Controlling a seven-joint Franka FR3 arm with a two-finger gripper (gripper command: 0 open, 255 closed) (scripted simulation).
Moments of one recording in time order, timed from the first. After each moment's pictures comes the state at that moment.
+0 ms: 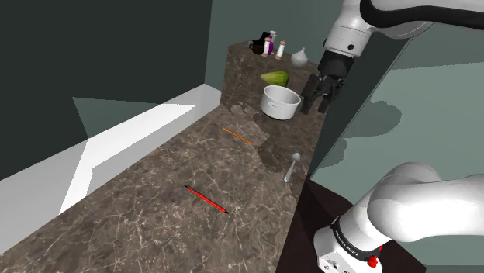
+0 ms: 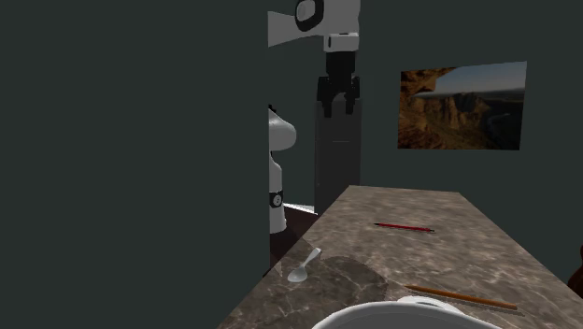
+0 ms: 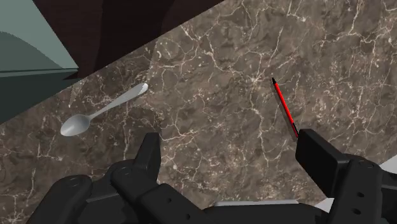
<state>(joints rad) -0.01 -0.75 -0.04 -2.43 0.12 1.56 0.03</state>
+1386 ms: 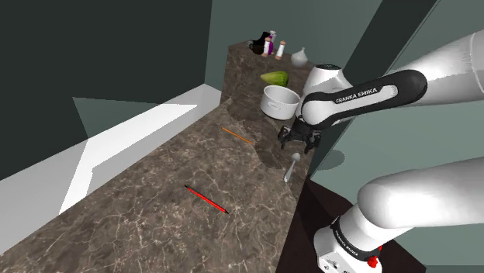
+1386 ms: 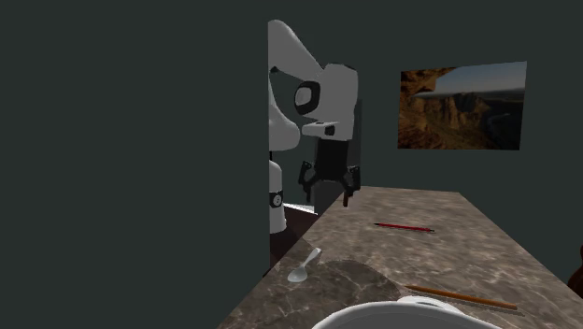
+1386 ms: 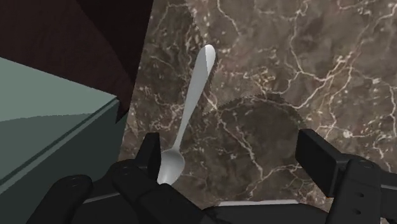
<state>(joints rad) -0.33 -0.47 0.17 -2.86 -0.03 2.35 0.68</state>
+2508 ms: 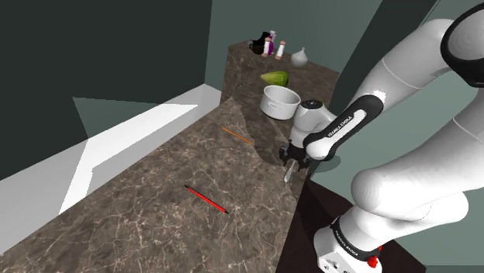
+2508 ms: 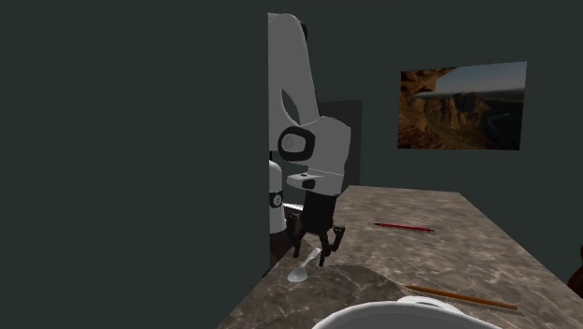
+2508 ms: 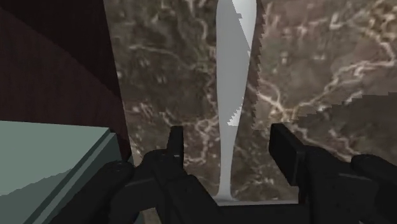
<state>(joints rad) -0.70 -0.01 0.33 -2.86 -0.62 2.78 1.37</state>
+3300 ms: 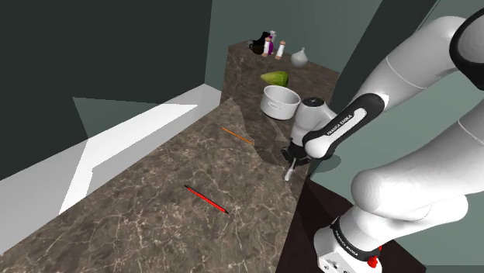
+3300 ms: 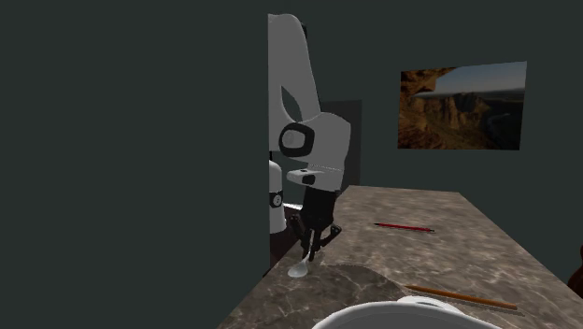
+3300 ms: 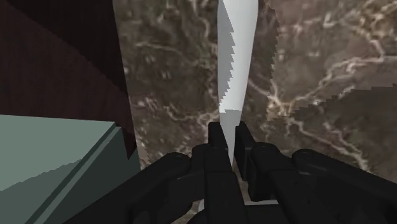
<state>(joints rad) -0.68 -0.06 0.33 -2.87 -0.54 2.76 1.31</state>
